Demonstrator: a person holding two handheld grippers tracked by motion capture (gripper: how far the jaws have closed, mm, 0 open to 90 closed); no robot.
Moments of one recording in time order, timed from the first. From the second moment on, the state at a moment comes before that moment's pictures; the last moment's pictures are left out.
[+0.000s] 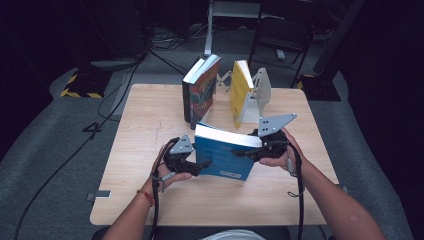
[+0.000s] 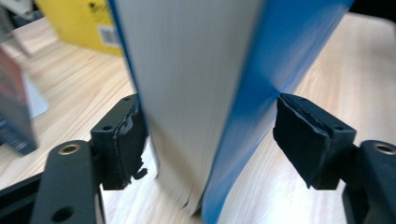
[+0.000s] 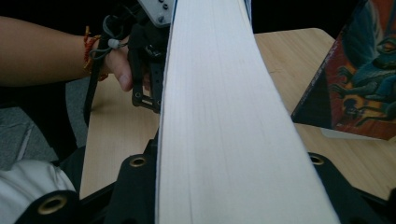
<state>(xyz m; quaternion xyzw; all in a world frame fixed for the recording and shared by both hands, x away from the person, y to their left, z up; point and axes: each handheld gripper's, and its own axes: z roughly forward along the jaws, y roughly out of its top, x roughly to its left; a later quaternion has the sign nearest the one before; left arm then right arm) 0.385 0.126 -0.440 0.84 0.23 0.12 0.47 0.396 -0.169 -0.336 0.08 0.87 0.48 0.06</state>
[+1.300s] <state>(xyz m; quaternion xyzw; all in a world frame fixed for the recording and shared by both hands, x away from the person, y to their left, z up) 0.363 0.168 -0.504 0.87 0.33 0.12 0.35 0.395 -0.290 -0.299 0.28 0.84 0.42 0.19</state>
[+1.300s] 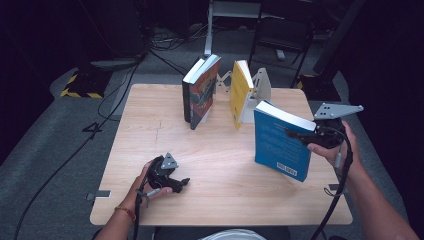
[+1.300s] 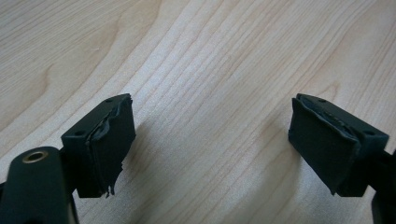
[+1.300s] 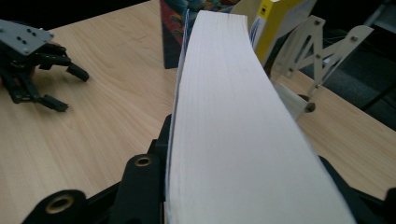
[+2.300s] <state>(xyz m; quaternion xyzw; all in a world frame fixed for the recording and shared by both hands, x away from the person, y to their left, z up) 0.363 0.165 -0.504 0.87 0.33 0.12 0.35 0.485 -0.263 -0.259 0.38 0.78 0.41 0.26</state>
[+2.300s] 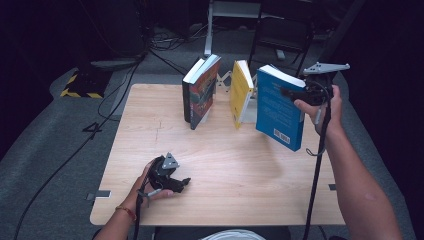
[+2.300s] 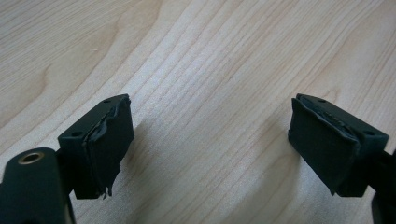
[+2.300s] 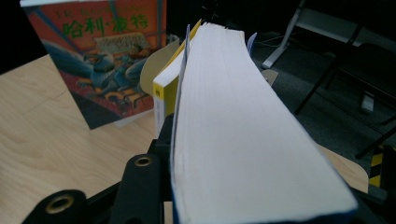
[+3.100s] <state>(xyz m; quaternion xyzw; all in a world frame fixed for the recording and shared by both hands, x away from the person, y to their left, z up) 0.362 0.165 -0.504 0.87 0.34 0.13 0.35 0.550 -0.235 -0.267 0.44 0.74 0.42 0.28</state>
